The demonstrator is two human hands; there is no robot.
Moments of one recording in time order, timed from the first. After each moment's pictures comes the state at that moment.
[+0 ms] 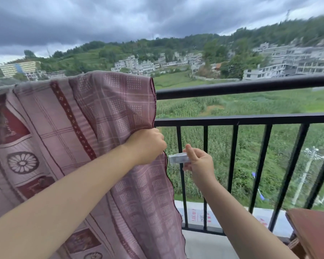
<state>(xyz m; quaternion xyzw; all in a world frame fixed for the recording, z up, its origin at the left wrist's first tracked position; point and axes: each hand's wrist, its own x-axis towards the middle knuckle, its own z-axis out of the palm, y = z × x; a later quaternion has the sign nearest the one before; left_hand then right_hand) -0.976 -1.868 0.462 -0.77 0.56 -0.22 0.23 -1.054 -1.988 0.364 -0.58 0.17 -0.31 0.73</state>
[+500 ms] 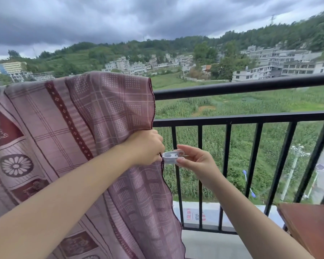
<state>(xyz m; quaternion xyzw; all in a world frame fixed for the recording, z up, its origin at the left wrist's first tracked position) -0.984 -1.864 0.470 -0.77 0.58 -0.14 0.22 -1.078 -1.994 0.374 -0.69 0.05 -0.22 0.69</state>
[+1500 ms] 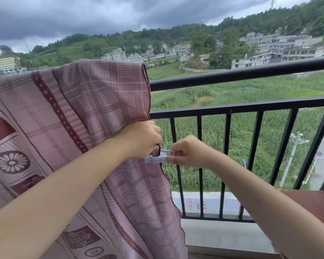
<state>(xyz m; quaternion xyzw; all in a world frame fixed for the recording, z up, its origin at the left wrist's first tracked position) -0.980 -1.856 0.467 -0.75 0.62 -0.17 0.15 -1.069 -1.994 0.404 -0.96 -0.04 -0.11 0.24</state>
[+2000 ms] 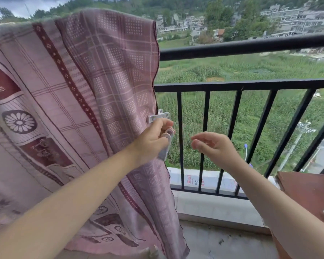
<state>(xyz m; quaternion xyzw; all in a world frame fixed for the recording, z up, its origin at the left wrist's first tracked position) -1.023 -1.828 0.394 -0.74 0.46 0.18 -0.46 -1.119 -1.990 0.347 -0.85 0.07 -0.22 0.47</state>
